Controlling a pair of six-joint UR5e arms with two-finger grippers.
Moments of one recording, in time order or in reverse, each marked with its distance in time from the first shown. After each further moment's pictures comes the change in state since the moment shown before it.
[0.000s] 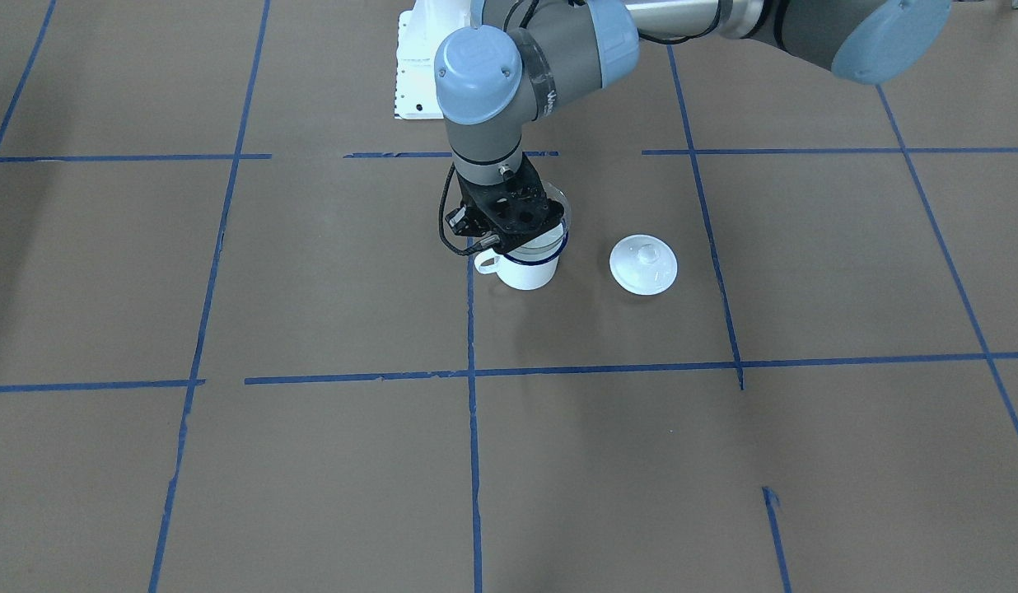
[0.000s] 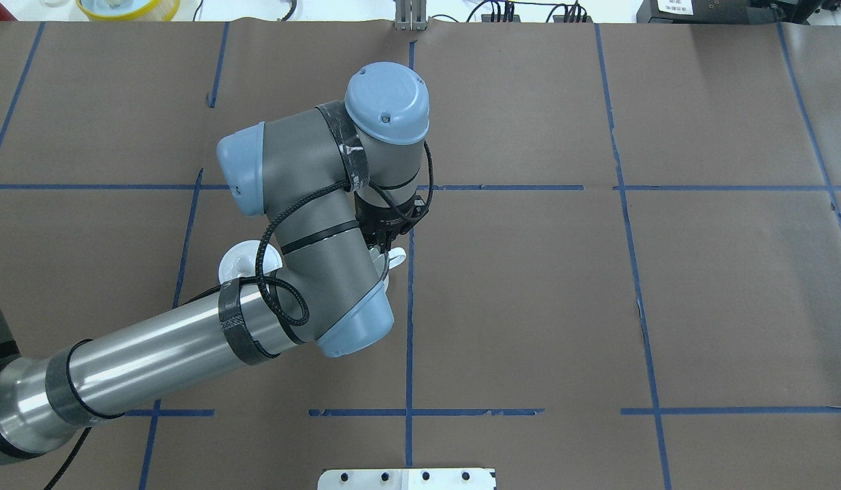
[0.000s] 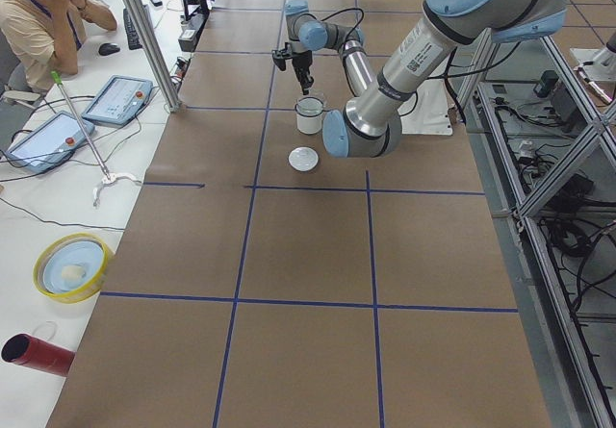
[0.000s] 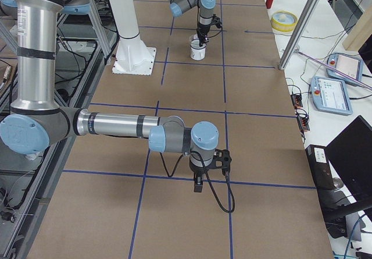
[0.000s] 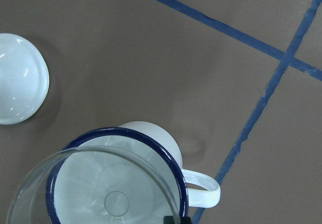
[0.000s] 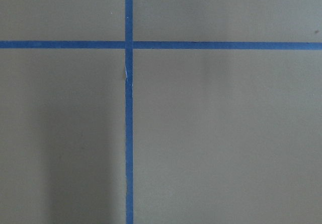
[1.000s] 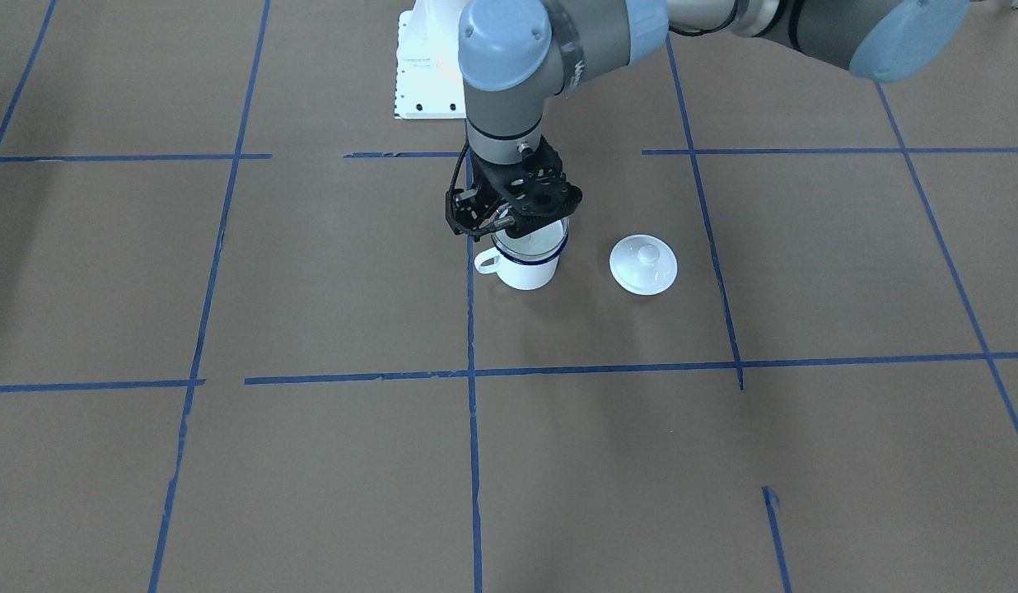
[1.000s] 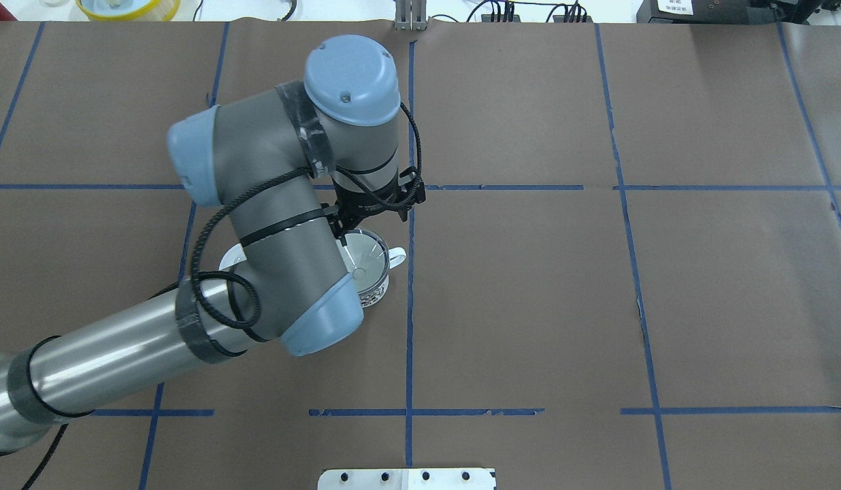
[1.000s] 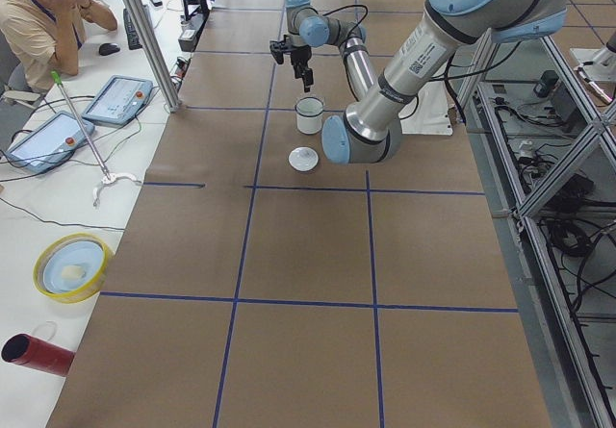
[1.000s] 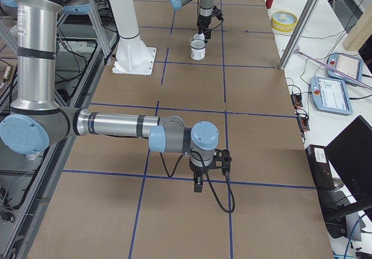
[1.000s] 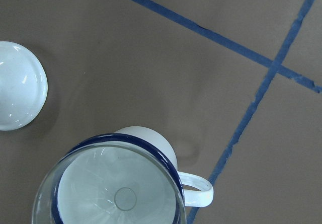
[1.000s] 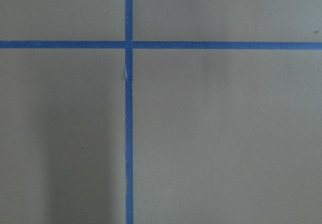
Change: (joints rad) left arm -0.056 0.084 -0.190 0.011 0.004 0.083; right arm 0.000 0.000 0.000 0.000 0.000 0.000
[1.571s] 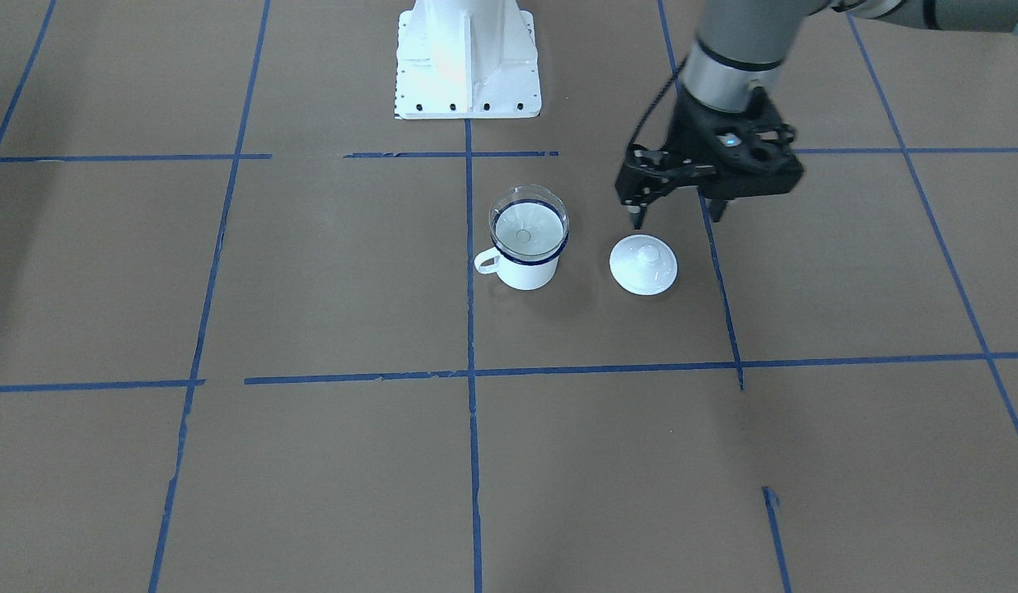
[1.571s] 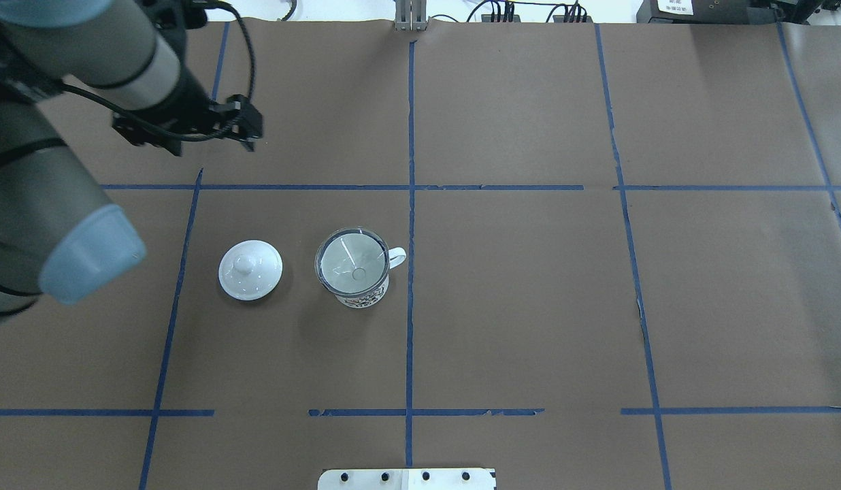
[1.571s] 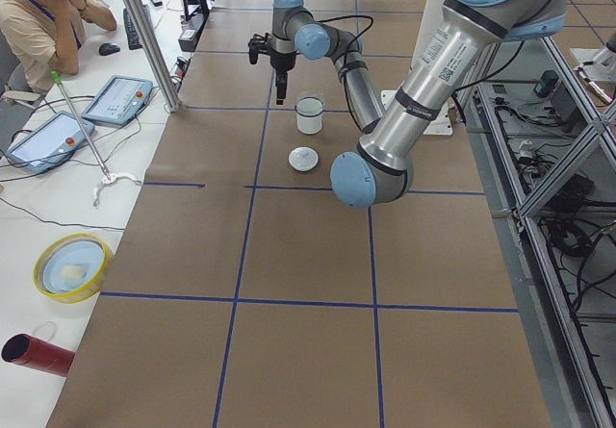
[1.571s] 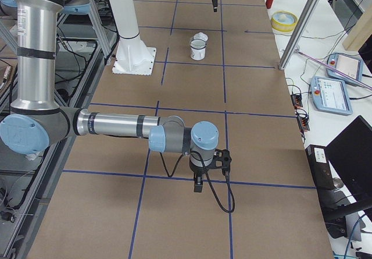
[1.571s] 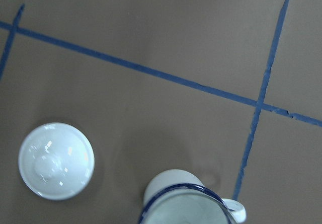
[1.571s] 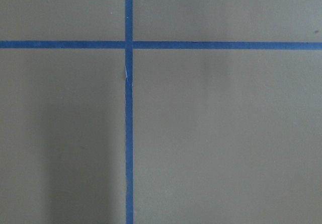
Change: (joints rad) left arm -0.306 0.329 -0.287 -0.010 -0.041 0.630; right arm 0.000 0.000 0.000 0.000 0.000 0.000
